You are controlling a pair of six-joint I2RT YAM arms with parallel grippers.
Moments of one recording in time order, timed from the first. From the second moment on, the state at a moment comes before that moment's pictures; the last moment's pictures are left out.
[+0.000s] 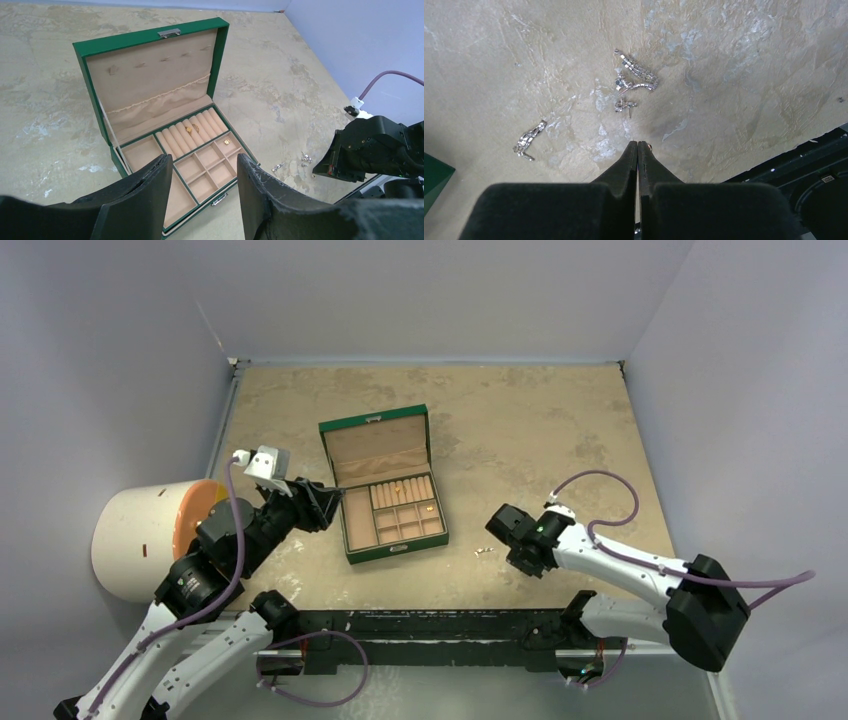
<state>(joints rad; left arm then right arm) -0.67 0.48 0.85 -0.55 -0.19 -0.38 0.82 1.15 0.63 -0.96 0.45 1.44</state>
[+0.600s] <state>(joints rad) -0.67 0.47 0.85 -0.55 -0.19 -0.38 0.82 1.23 0.88 -0.95 0.48 1.30</state>
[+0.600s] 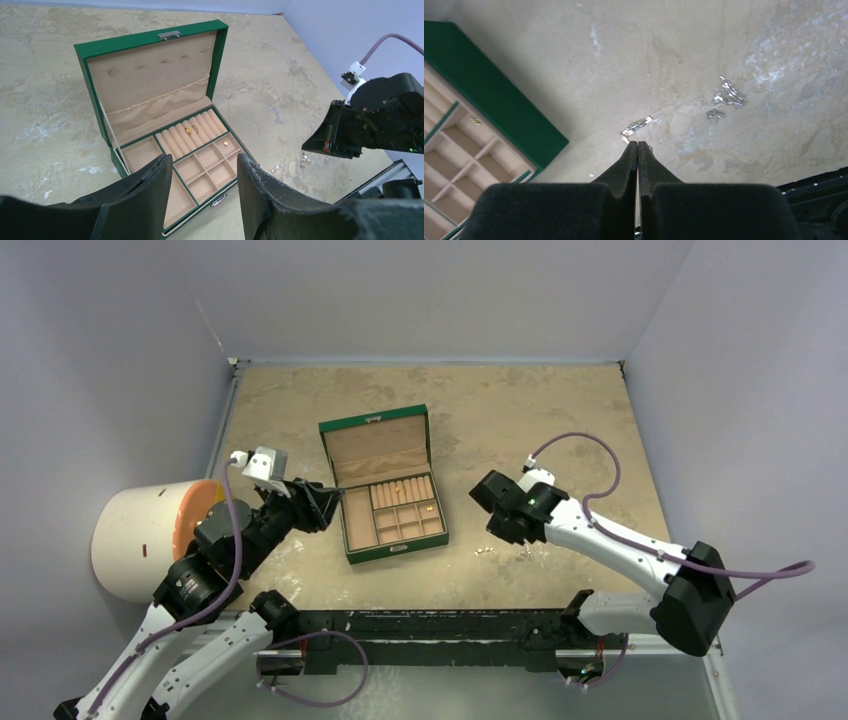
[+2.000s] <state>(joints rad) -0.67 0.46 0.85 -0.56 -0.19 -0.38 0.76 1.45 0.91 -0.69 0.33 0.98</state>
